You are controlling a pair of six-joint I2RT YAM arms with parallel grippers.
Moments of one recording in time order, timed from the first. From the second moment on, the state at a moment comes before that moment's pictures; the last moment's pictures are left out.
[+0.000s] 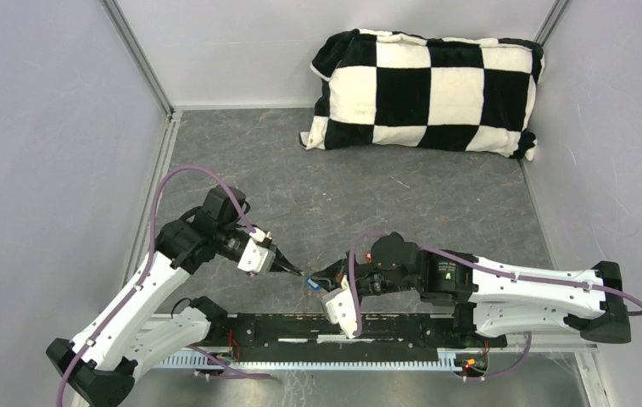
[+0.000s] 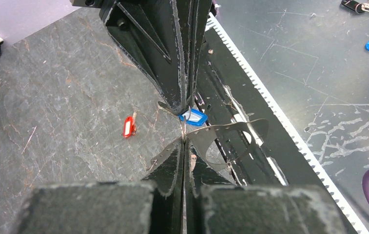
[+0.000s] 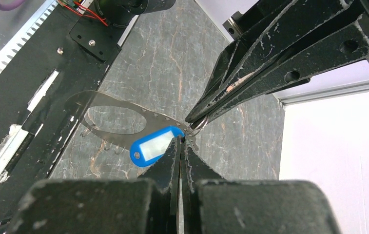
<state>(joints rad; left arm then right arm) -0.58 0.86 0.93 -0.93 1.19 1.10 1.37 1.02 0.90 -0.23 -0.22 -0.90</state>
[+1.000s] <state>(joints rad) -0.58 0.86 0.93 -1.02 1.16 1.20 1.39 1.03 0.92 -0.26 -0.16 -0.94</state>
